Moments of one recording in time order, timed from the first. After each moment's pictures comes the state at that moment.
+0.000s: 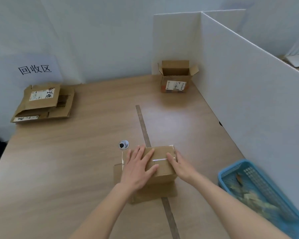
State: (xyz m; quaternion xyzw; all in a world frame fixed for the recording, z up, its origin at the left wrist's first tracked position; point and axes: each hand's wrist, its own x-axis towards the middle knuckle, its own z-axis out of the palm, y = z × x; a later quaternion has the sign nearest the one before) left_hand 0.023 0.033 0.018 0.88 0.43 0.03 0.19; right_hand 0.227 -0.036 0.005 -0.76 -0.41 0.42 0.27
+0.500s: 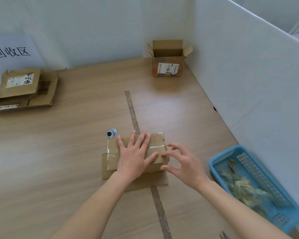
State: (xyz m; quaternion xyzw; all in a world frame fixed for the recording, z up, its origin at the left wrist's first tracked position) left_hand 0.068 0.024 -0.003 0.91 0.42 -0.01 0.04; right_hand 0.260 -0.101 -0.014 -0.68 -0.65 0.13 0.30
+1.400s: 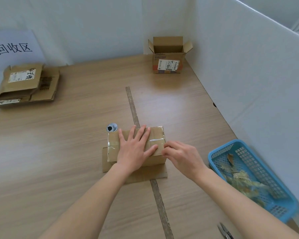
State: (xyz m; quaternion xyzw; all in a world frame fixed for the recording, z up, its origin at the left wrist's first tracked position) left_hand 0.066 0.021 -0.004 0.91 0.42 0.00 0.04; right_hand 0.250 -0.098 0.020 -0.62 -0.76 -0.01 0.21
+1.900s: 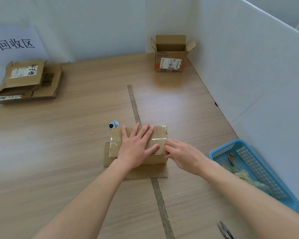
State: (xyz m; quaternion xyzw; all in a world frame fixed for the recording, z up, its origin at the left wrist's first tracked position) left_hand 0.063 0.024 -0.004 0.92 0.40 0.01 0.06; right_hand 0.262 -0.091 0.025 -0.55 -0.82 0.10 0.13
